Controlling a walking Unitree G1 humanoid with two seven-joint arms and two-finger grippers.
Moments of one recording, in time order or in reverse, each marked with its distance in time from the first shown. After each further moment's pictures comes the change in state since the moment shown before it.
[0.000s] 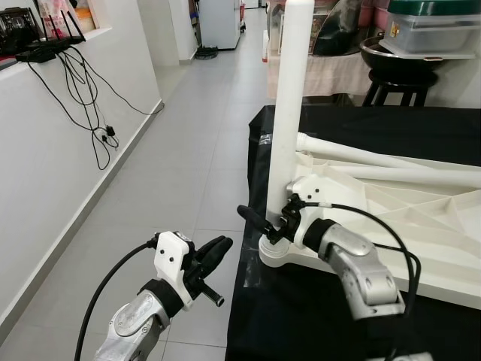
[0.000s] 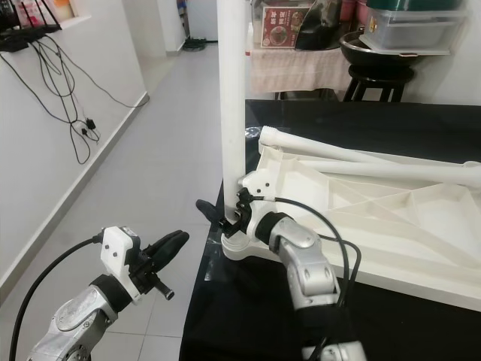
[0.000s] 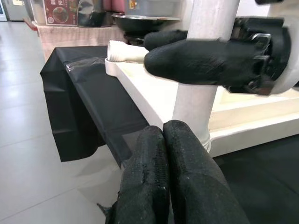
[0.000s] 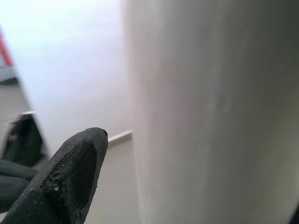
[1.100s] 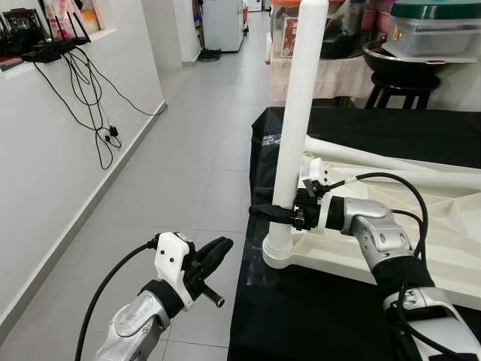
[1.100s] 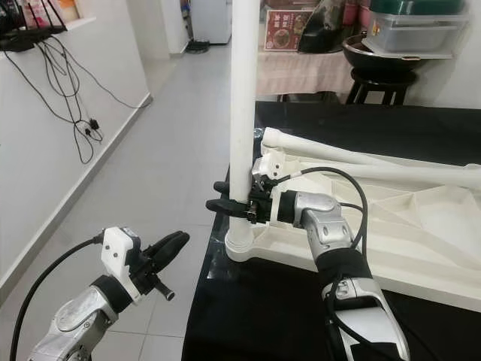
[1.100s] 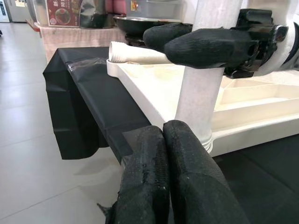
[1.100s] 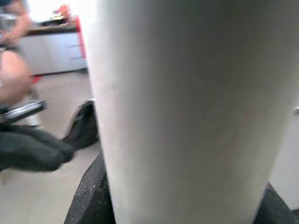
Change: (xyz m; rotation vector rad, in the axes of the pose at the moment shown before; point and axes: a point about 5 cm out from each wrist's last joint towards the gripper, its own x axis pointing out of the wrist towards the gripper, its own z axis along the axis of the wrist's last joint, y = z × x) left arm 0.000 0.000 -0.001 -0.006 0.002 0.000; right arm -0.004 -0.035 -0.002 0.009 0.007 0.208
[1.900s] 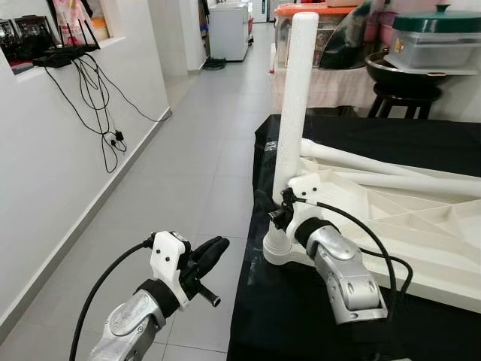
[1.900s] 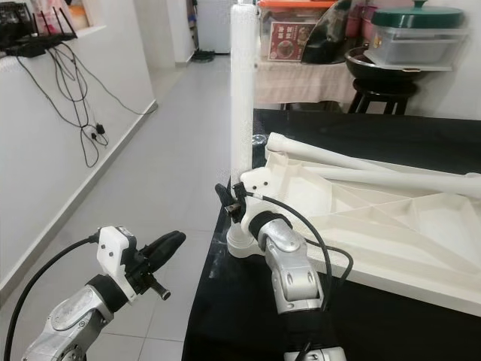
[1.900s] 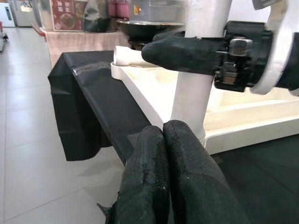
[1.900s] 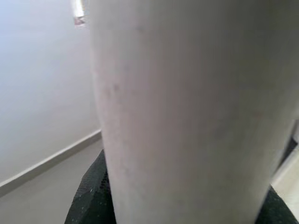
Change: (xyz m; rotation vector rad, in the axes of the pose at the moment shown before) left arm -0.002 0.003 0.001 -0.001 0.000 0.001; right arm 0.017 0.039 -0.006 -0.007 0.024 -0.497
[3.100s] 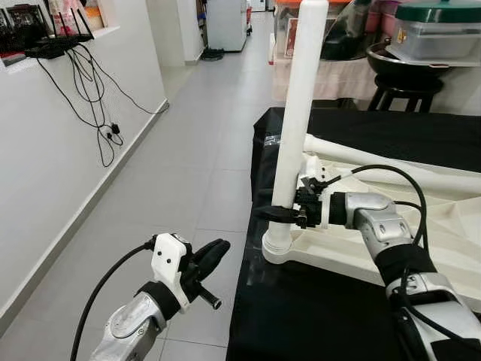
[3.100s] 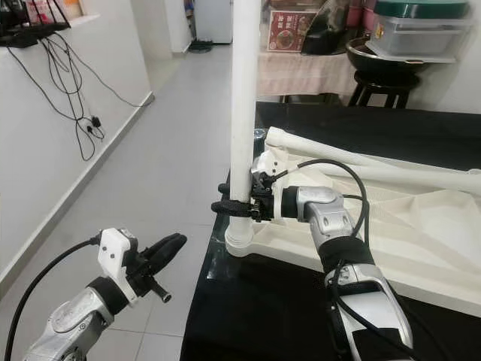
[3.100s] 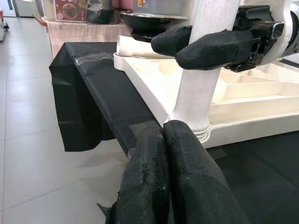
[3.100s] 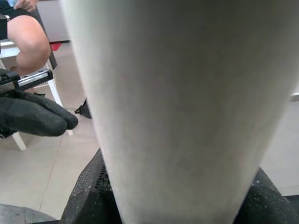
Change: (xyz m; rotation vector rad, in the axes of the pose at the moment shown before) left arm 0.000 -0.003 -0.003 -0.009 0.015 0.001; right arm 0.002 -0.062 0.015 -0.061 0.104 0.635
